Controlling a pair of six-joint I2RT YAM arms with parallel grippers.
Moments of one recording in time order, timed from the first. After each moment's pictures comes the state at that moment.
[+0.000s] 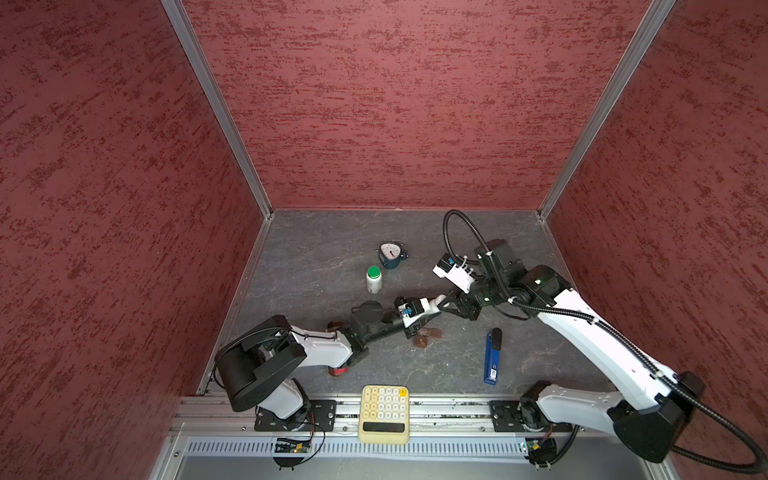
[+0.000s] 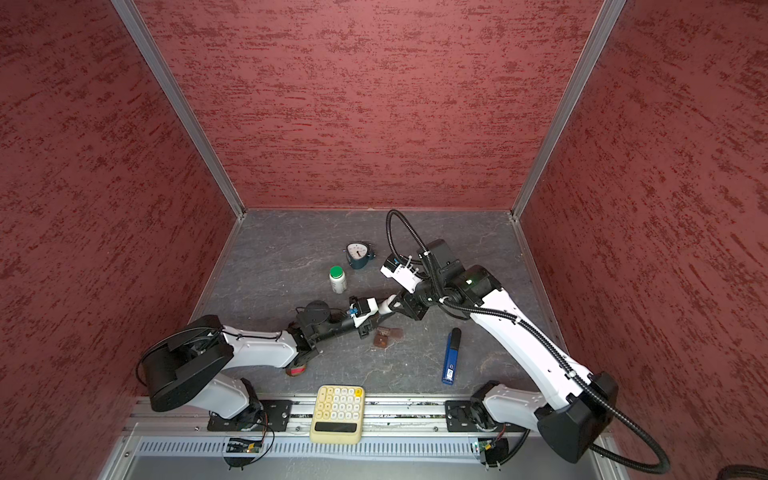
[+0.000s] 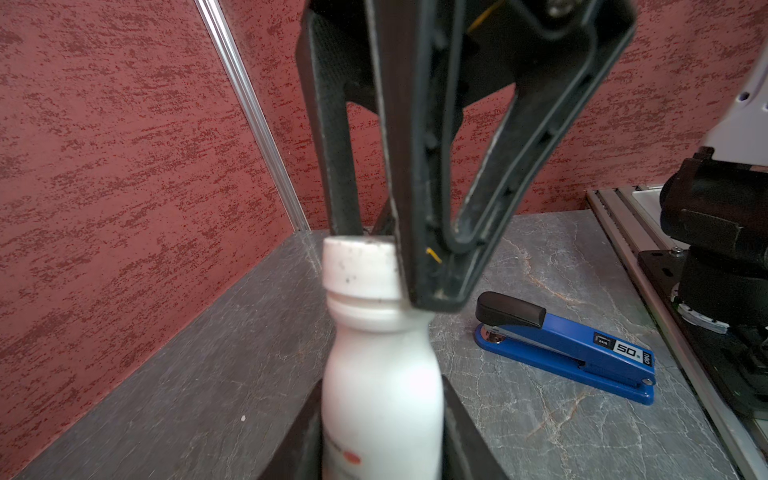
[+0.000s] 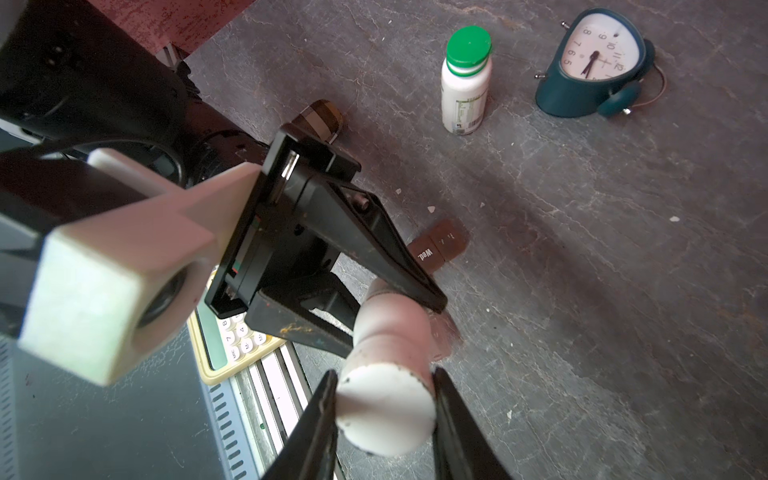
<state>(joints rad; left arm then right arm) -0.90 1.52 0.46 1.06 0.27 0.26 0.60 1.21 1.23 -0.96 -0.47 -0.21</state>
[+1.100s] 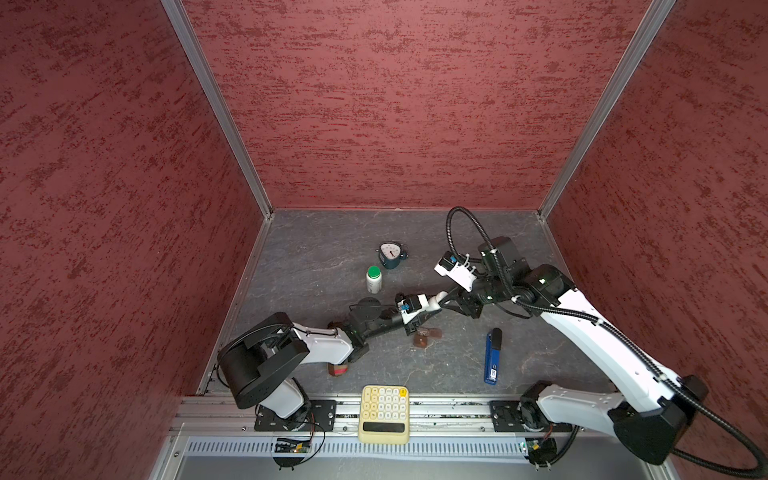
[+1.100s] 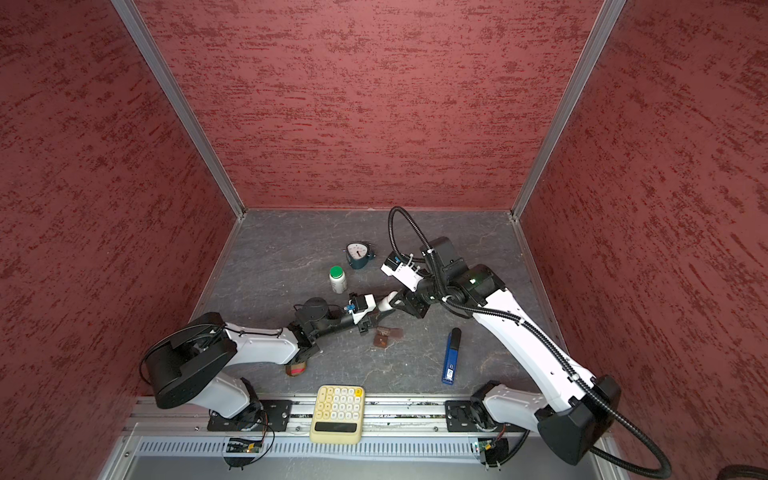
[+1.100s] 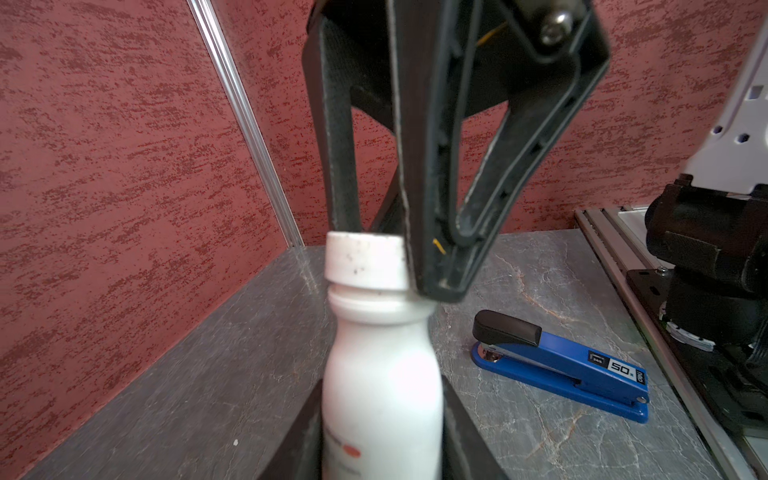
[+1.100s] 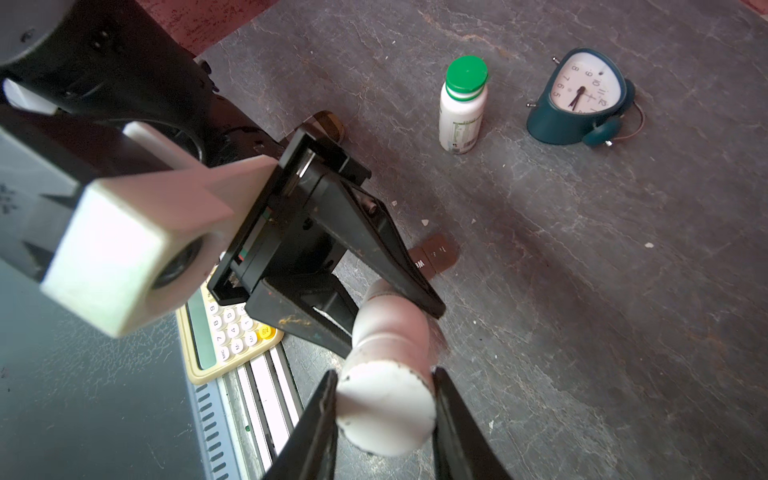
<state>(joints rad) -0.87 1.54 0.48 1.11 0.34 0.23 0.57 1.20 1.25 -0.95 -0.49 -0.27</state>
